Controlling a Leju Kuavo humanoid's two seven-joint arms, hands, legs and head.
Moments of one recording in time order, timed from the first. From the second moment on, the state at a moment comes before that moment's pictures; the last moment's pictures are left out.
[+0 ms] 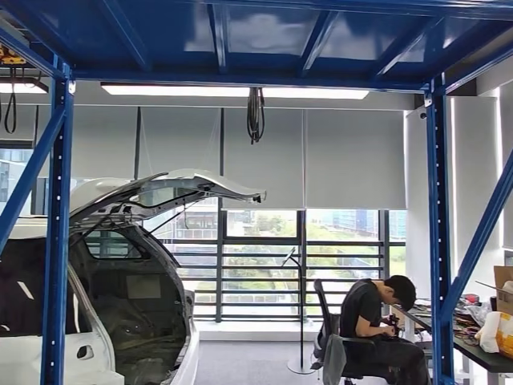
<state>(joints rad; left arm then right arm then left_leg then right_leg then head) -0.05 -0.07 1.25 -0.22 -1.27 -0.08 -0.34 -0.35 -0.08 0.67 -1.68 -0.27 0.51 -0.46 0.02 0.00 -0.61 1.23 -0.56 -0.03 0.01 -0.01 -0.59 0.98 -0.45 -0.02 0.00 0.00</state>
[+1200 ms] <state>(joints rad) -0.05 -0.06 1.25 -0.22 -1.28 -0.07 -0.35 -0.35 -0.08 0.65 -1.70 -0.22 0.54 -0.52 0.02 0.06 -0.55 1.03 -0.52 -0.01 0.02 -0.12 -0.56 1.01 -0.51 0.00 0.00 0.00</state>
